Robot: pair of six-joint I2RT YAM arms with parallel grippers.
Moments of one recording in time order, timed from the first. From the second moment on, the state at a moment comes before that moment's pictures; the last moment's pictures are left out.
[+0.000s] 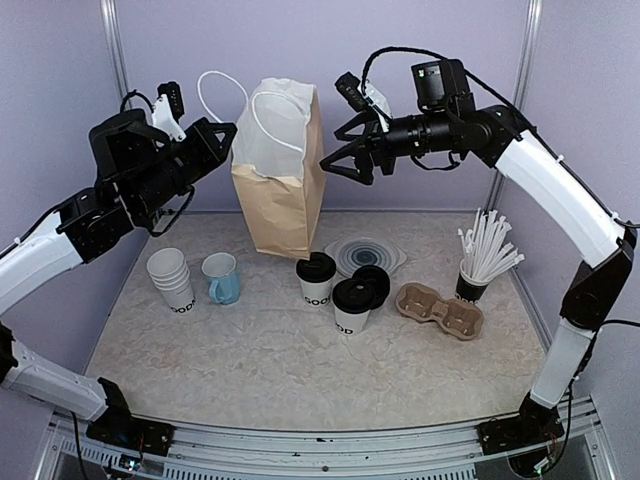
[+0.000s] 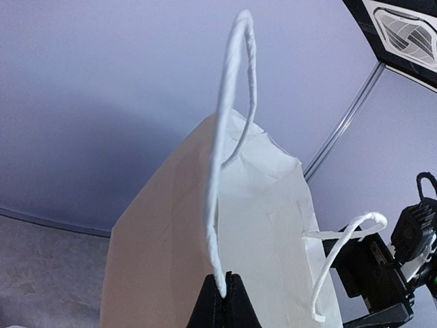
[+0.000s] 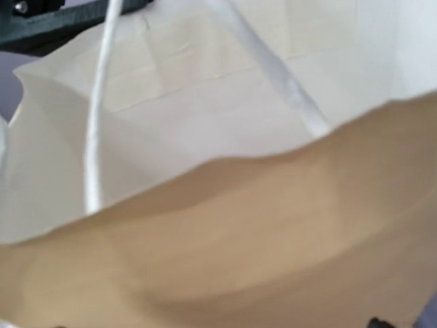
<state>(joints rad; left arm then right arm) -0.82 1.24 1.34 -0.01 -0.37 -0.52 0.71 1.77 2.14 -0.70 -0.49 -0.34</state>
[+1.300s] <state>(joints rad) -1.44 1.06 1.06 -0.51 -0.96 -1.16 0.71 1.76 1.79 -0.78 -0.66 -0.39</state>
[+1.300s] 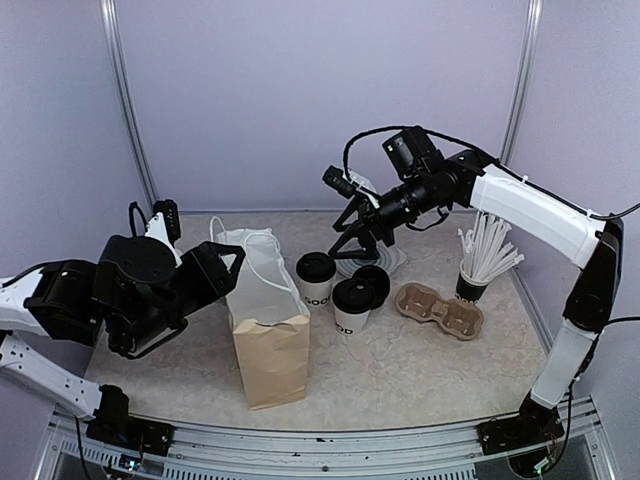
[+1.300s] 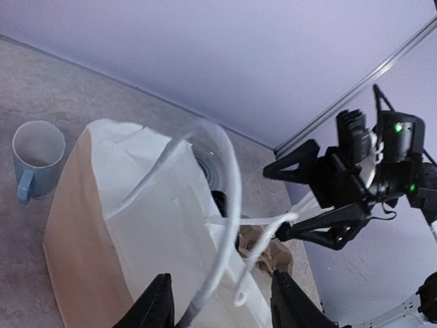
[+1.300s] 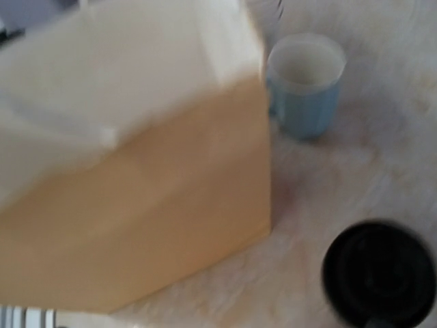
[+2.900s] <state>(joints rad) -0.40 1.29 1.34 -0.76 -0.07 -0.05 1.00 1.69 1.62 -0.78 -0.41 -0.62</state>
